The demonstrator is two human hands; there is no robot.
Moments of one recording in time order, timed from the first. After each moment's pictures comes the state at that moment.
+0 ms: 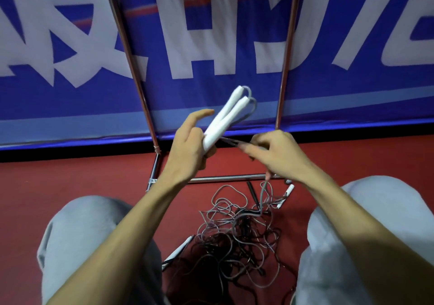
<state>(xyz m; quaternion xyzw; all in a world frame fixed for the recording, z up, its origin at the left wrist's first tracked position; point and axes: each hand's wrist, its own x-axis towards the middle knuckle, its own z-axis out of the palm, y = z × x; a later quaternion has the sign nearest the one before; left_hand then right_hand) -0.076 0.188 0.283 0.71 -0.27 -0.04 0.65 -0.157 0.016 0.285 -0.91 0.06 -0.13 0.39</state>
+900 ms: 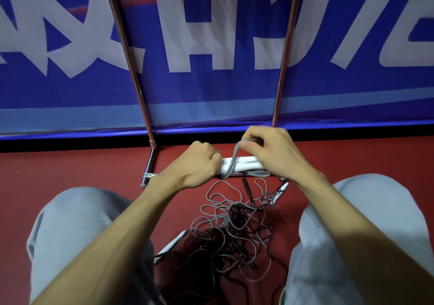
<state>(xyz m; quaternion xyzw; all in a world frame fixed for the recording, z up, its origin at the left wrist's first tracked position) -0.072 0.179 0.260 0.87 -0.41 -0.06 0.27 -0.154 0.008 0.274 -0.93 0.01 -0.20 0.31</state>
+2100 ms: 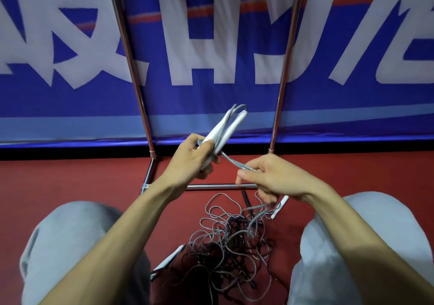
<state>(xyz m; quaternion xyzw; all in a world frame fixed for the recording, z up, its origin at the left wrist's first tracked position) -0.069 0.180 0.273 0.69 -0.20 -0.16 0.68 -0.169 0.012 0.286 -0.87 0.03 0.10 0.48</state>
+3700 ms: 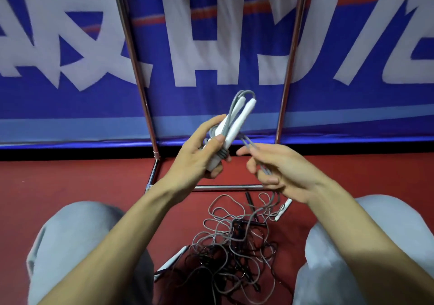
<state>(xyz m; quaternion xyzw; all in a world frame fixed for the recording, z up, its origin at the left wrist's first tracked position) -0.086 0.186 0.287 0.61 -0.31 -0.18 0.71 -0.167 0.012 0.294 -0.65 0.07 0.05 0.76</state>
